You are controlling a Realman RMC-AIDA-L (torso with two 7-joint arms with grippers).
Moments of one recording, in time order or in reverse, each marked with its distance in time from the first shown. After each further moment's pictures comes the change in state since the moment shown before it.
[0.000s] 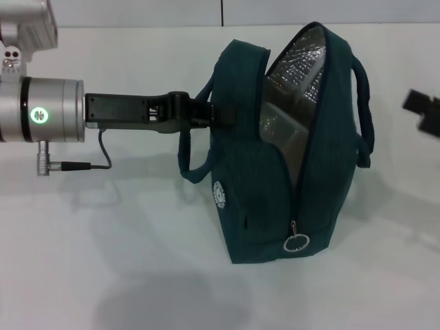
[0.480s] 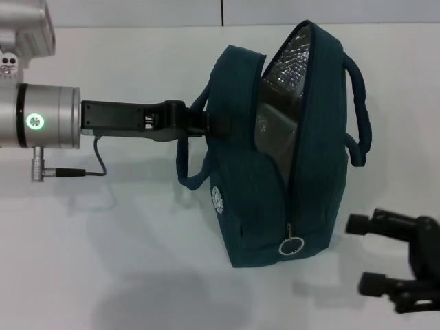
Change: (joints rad) left arm 0.008 0.005 0.000 0.000 0.022 0.012 -0.009; right arm -0.010 0.013 -0.140 0.144 -0.211 -0.059 -0.426
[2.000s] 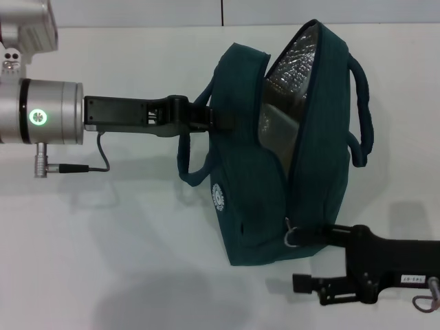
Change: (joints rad) left arm -0.009 -0.002 0.000 0.000 -0.009 -0.003 0.000; right arm 0.121 0.018 -0.198 0.162 0.033 0.330 -0.067
